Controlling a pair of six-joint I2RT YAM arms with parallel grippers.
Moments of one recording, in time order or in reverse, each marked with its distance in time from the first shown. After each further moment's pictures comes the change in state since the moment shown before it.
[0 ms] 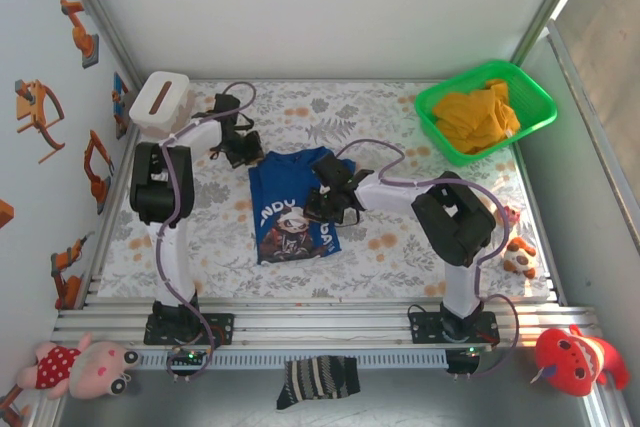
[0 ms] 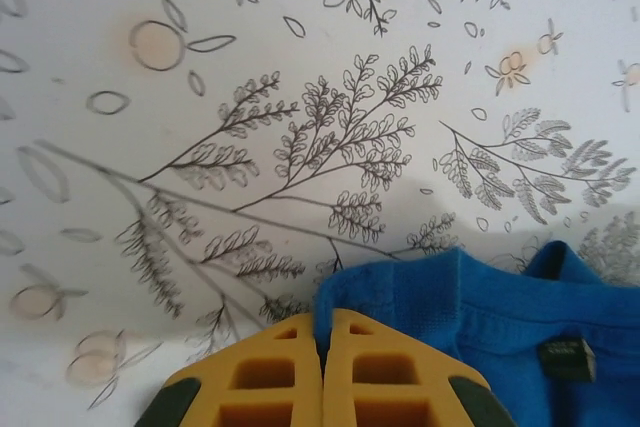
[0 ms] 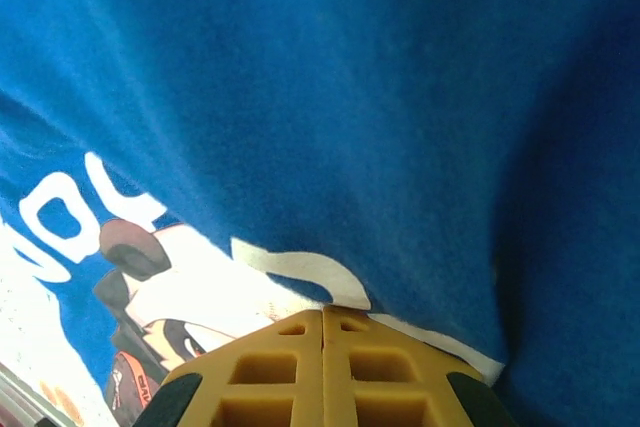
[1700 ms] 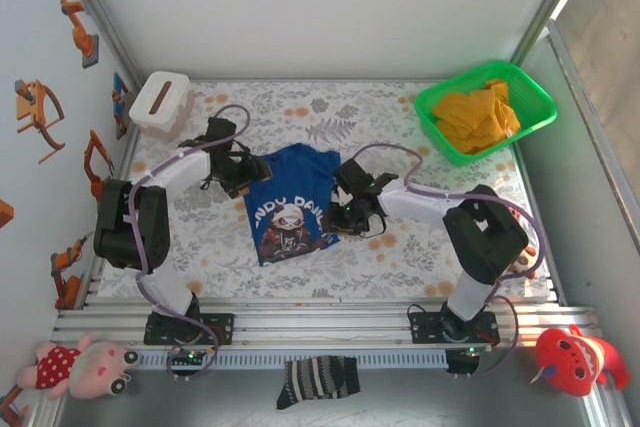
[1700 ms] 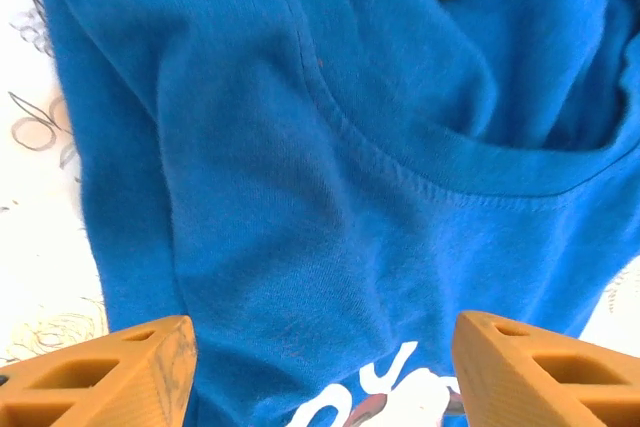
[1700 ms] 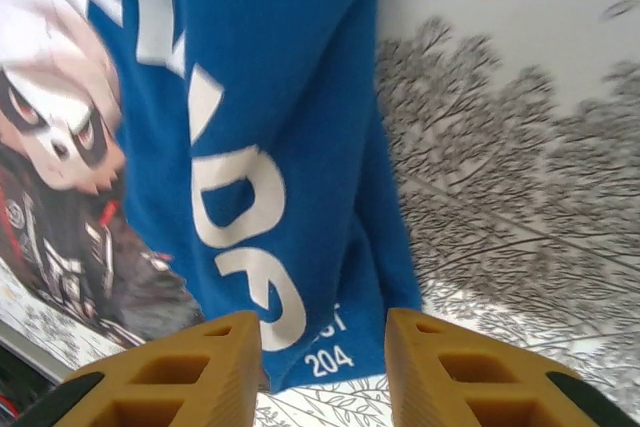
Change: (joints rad) left arm -0.077 -0.399 -0.426 0.027 -0.029 -0.114; right arm -0.031 -0.190 -0.147 -0.191 -0.049 -0.283
